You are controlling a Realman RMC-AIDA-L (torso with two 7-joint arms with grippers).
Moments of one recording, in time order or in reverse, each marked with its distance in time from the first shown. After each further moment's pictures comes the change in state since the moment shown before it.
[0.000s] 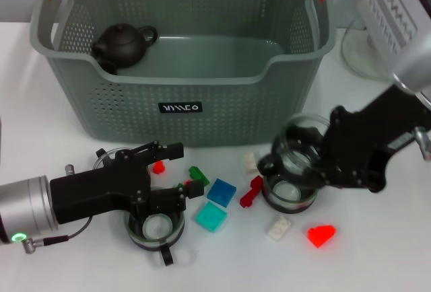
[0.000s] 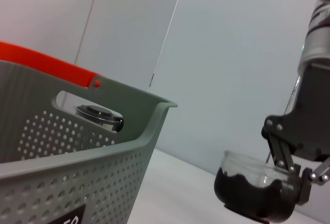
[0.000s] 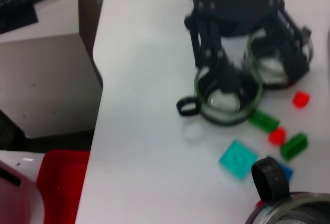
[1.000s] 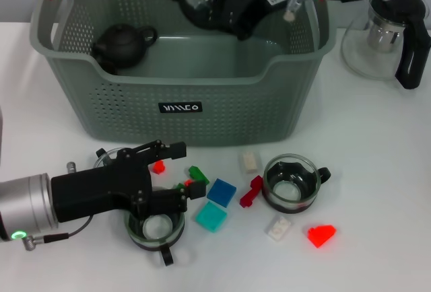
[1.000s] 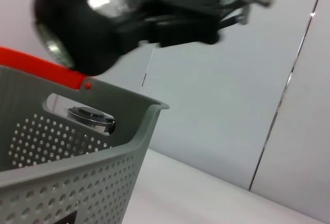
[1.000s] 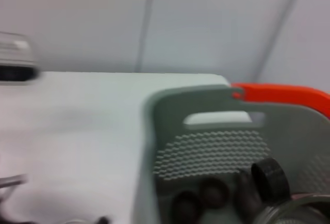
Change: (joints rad) left arm -0.010 0.005 0.004 0.002 0.005 0.014 0.009; right arm 0.183 -0.012 0.020 0.290 0.173 0.639 0.085
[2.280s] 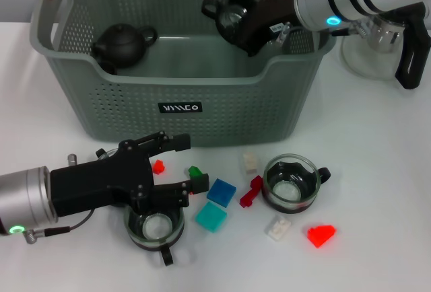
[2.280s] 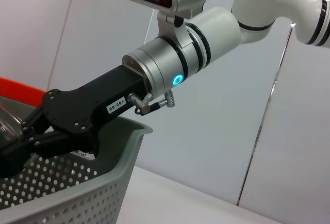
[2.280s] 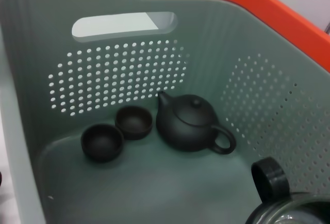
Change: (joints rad) left arm -0.018 0.003 -0.015 0.000 -0.010 0.049 0.013; right arm 0.084 0.006 -0.014 0.452 -0.080 0.421 -0.054
